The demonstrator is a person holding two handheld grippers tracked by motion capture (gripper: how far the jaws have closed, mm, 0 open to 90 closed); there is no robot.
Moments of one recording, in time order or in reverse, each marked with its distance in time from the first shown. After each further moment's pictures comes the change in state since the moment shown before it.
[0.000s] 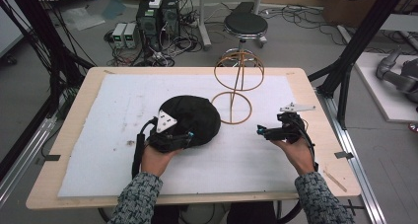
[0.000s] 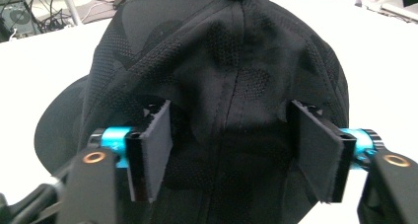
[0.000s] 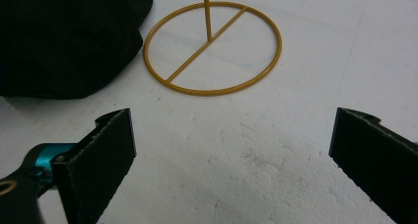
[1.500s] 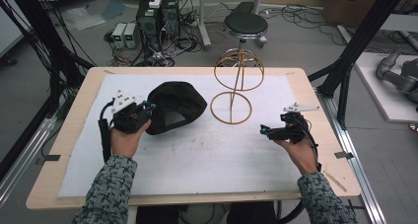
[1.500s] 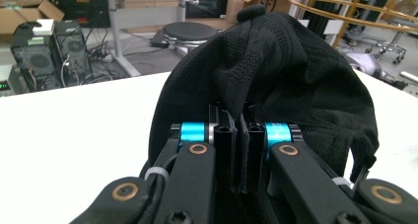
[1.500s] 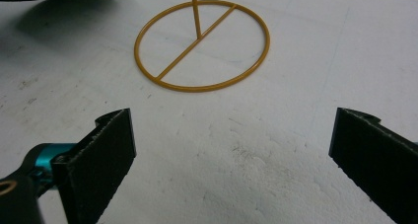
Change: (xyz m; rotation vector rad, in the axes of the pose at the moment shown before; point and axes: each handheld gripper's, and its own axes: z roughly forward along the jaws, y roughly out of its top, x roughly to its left) left arm 0.082 0.036 -0.051 -0.170 0.095 -0.126; right arm -0.007 -0.002 -0.005 0.000 -0.011 0.009
